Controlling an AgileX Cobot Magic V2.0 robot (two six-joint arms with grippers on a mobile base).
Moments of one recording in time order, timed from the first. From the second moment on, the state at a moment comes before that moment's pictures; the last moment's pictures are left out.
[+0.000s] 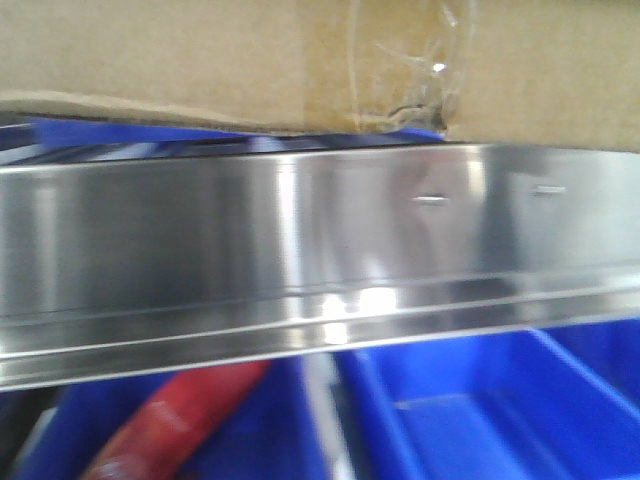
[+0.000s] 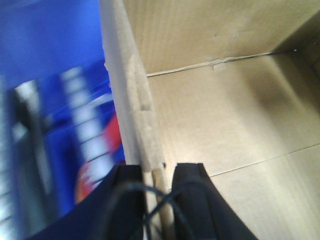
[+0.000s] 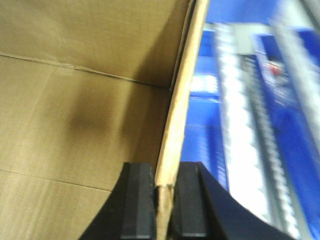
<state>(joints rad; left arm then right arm) -0.68 1.34 -1.77 0.36 1.28 -0.46 0.47 1.14 -1.49 -0.13 1.12 0.19</state>
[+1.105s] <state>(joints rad) -0.68 1.34 -1.77 0.37 1.27 -0.46 0.47 1.14 -1.49 -0.13 1.07 0.19</state>
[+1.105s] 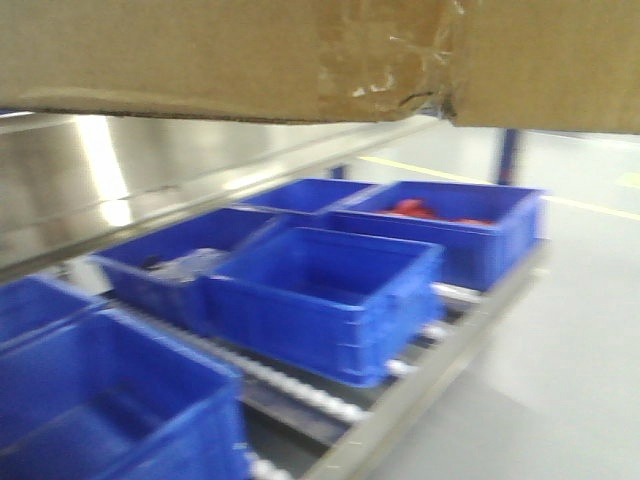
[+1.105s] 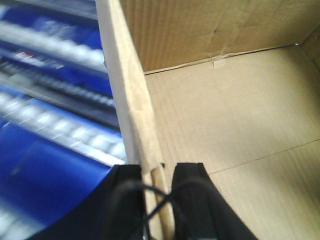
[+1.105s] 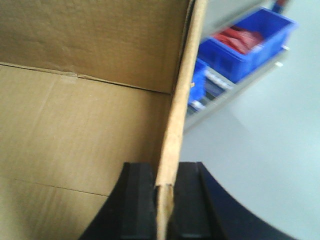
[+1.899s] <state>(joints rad) -0.68 1.34 -1.77 0.37 1.27 -0.46 0.47 1.14 -1.49 -0.13 1.07 0.19</state>
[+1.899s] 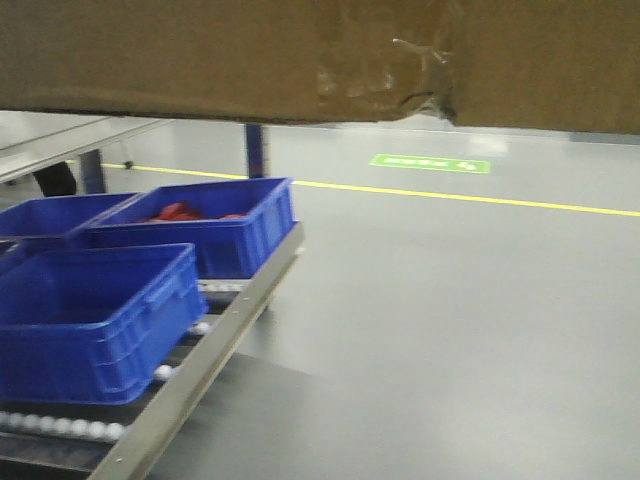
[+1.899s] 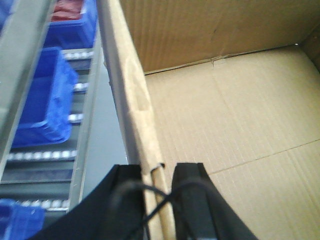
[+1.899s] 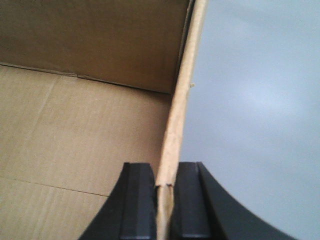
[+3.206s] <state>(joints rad) -0.68 1.34 -1.77 0.37 1.27 -0.46 0.47 1.14 -1.49 -0.13 1.07 0.19</state>
